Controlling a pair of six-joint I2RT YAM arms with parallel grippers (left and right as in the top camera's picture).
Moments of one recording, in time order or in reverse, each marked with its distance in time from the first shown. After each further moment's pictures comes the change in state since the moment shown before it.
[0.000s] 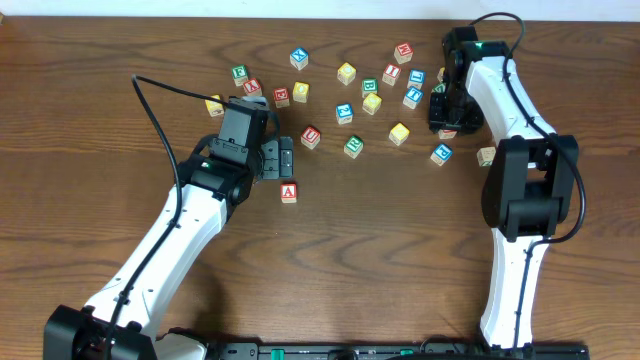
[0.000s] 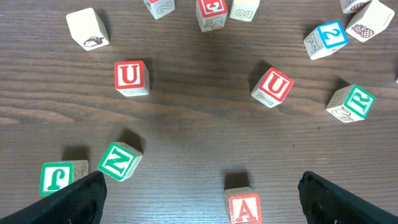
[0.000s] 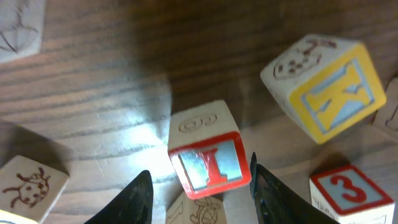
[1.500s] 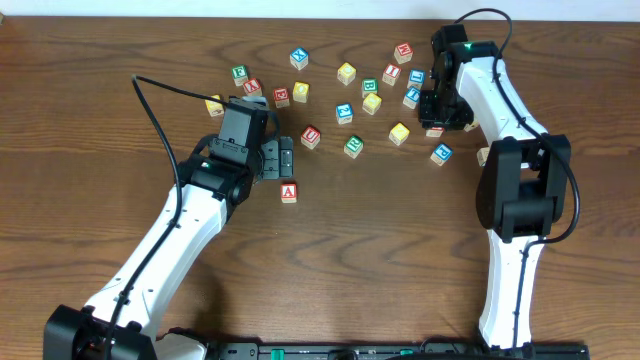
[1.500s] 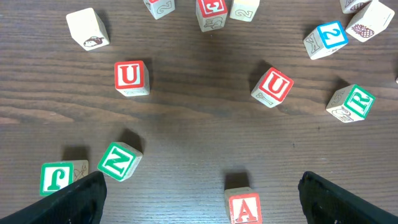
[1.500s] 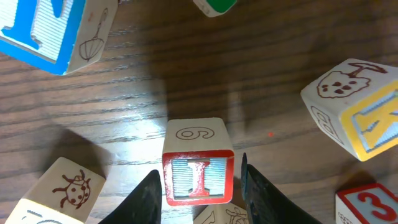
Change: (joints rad) left arm 0.000 0.000 0.000 0.000 0.000 0.000; right arm 0.037 0.000 0.000 0.044 -0.007 -0.013
